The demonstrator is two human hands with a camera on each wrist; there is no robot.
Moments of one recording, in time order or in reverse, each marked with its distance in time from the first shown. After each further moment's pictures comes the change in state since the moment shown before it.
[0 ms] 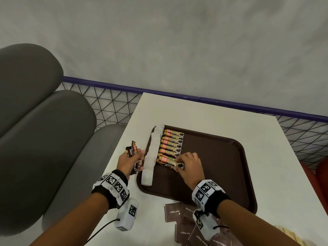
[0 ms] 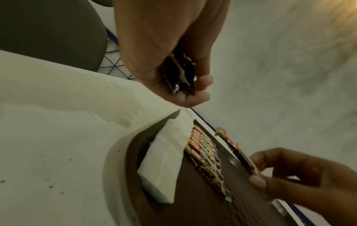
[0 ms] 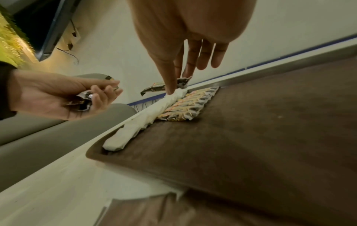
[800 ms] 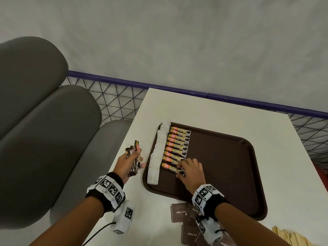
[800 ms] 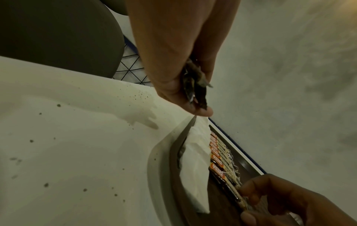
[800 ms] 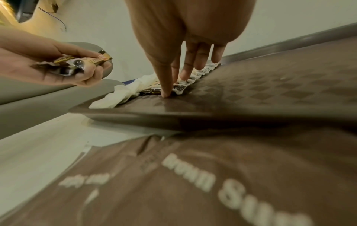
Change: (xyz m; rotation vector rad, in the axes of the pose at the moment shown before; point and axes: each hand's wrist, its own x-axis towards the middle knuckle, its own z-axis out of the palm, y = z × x) left_hand 0.012 -0.009 -0.026 -0.104 0.008 -0.039; right_hand -0.002 0.006 0.039 -0.132 -0.148 -0.014
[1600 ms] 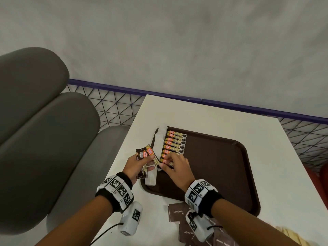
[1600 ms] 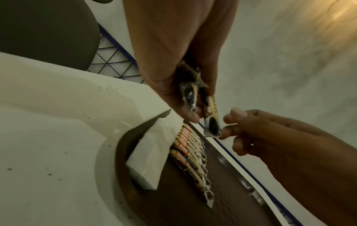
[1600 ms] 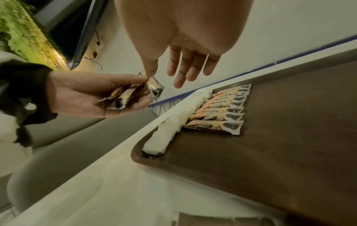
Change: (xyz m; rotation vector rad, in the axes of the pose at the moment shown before) left_hand -0.025 0.001 0.032 0.059 -0.141 0.026; right_hand -0.005 -0.048 -0.042 0.423 0.075 -0.062
